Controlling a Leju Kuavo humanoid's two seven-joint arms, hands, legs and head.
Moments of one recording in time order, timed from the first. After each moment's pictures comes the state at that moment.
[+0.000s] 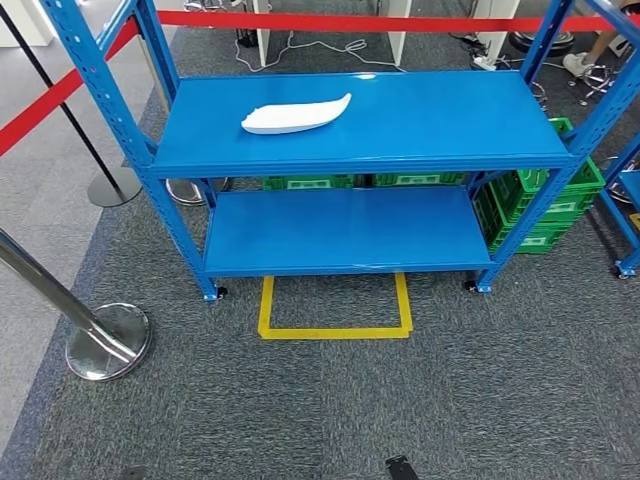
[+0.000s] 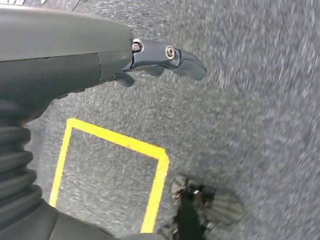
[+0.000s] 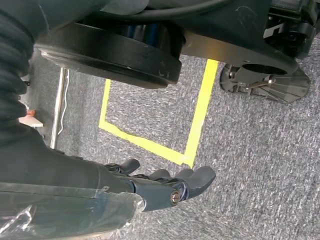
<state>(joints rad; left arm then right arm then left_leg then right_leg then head) -0.12 -0.12 1.20 -0.20 -1.11 0.31 -0.17 -0.09 0.22 -0.71 -0.19 1.00 -0.21 0.09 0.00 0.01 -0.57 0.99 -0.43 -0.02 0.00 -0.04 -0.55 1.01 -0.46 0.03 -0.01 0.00</state>
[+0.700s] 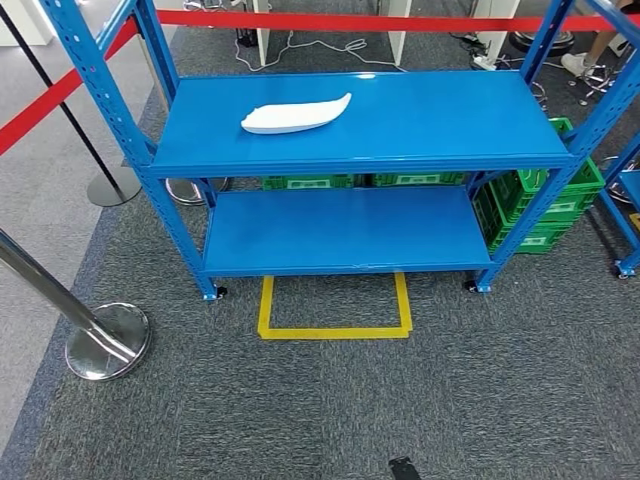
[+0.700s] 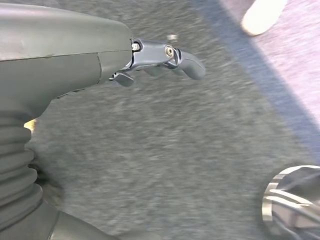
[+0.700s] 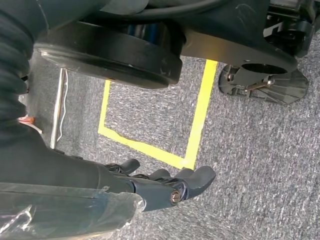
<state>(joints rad) -0.17 0.09 1.51 -0.23 -0.62 0.19 -0.60 -0.09 0.22 -0.75 -0.19 1.00 -0.21 0.07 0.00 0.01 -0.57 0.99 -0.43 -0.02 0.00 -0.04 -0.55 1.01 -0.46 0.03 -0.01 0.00</state>
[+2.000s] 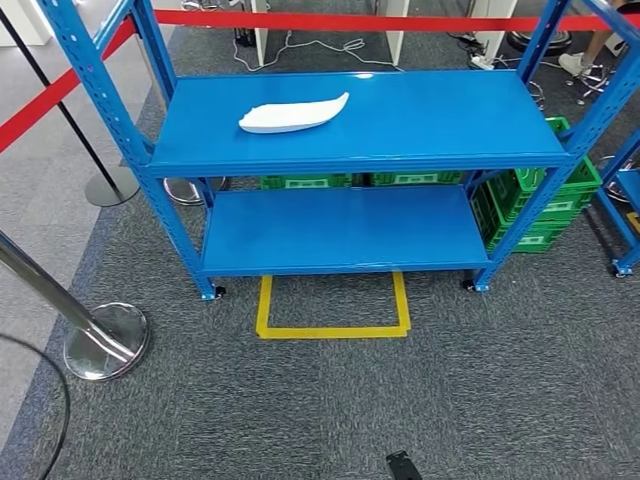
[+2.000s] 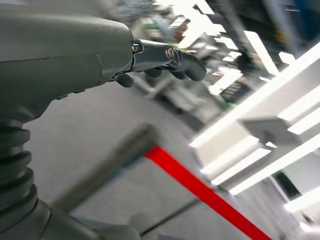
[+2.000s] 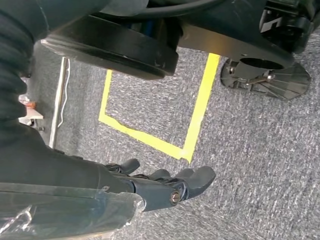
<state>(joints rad) -0.75 0.27 0.48 -0.62 -0.76 0.43 -0.58 -0.12 0.21 -0.78 -0.19 1.09 -0.19 0.07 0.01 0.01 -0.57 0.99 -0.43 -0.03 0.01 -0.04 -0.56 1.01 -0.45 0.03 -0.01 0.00</state>
